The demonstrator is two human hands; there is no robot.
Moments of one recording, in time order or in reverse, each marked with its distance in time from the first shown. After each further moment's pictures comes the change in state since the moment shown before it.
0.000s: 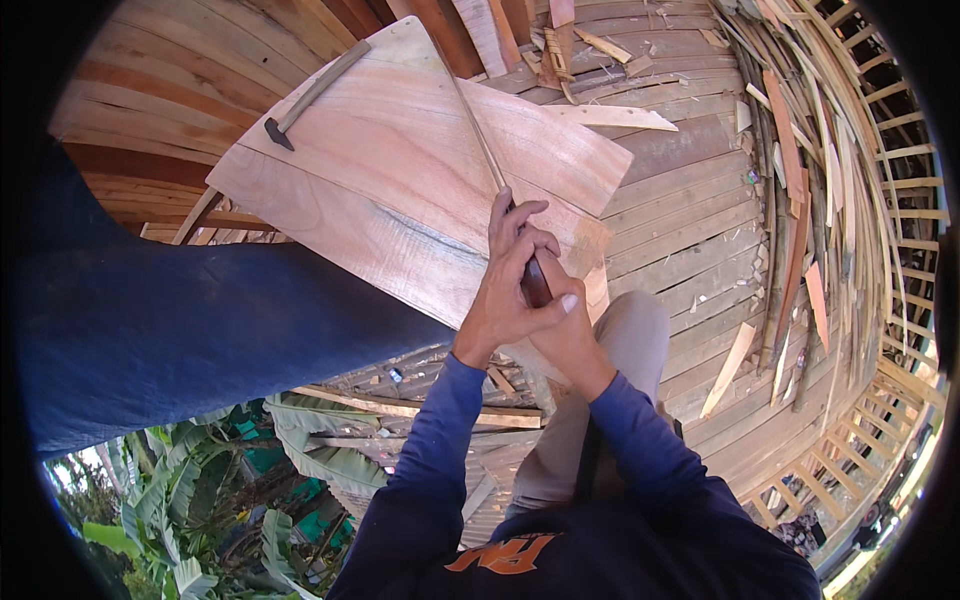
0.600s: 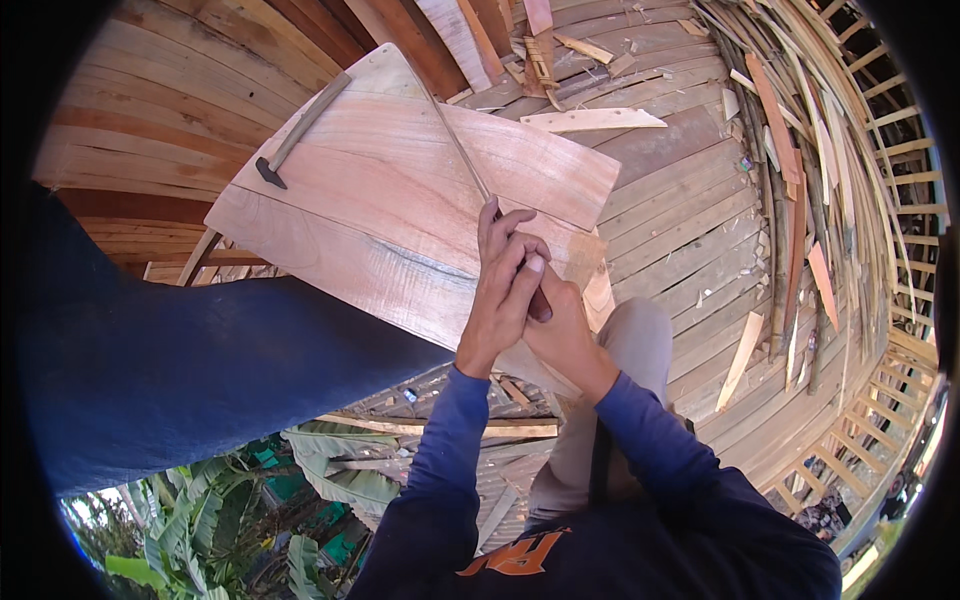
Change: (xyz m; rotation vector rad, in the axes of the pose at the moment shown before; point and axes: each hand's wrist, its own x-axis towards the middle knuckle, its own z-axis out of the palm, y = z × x) left_hand 0.021 0.001 0.003 -0.032 0.029 -0.063; right_hand 0.023 -0.013 -0.013 0.062 -0.010 0.169
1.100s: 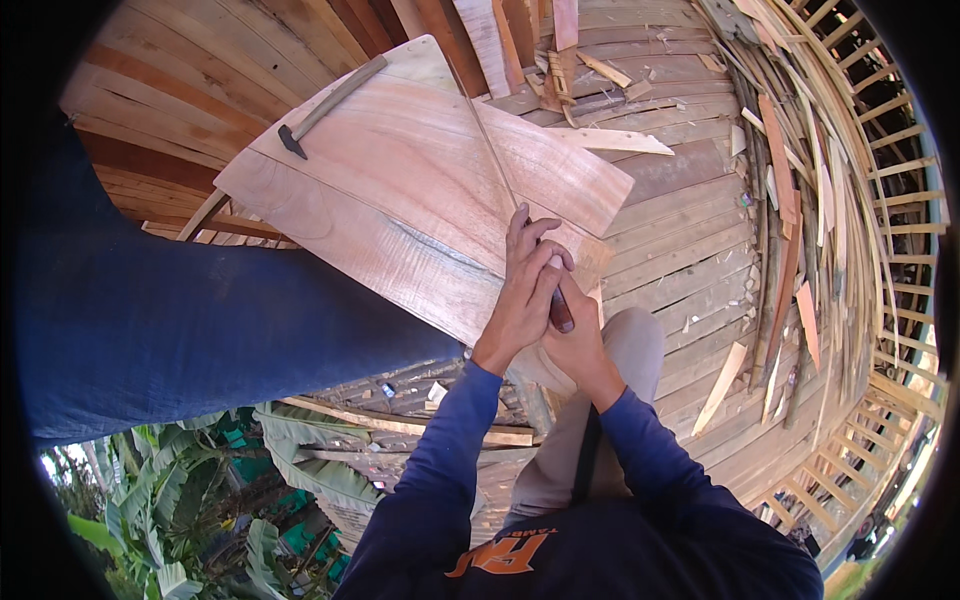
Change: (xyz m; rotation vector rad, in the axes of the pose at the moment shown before) left_hand -0.010 -0.004 0.011 -0.047 0.064 0.022; right_hand -0.009 0.011 0.002 -0.098 0.080 -0.205
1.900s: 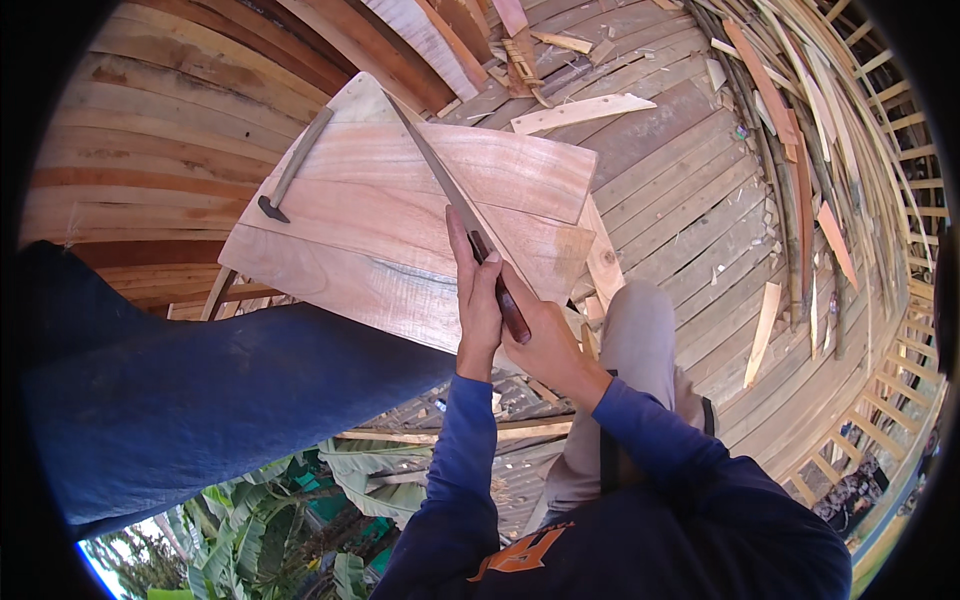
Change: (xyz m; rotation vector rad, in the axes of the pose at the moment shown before) left_hand 0.009 0.011 -0.006 -0.277 0.164 -0.329; right_hand -0.011 -0.016 0.004 0.096 -0.087 0.115
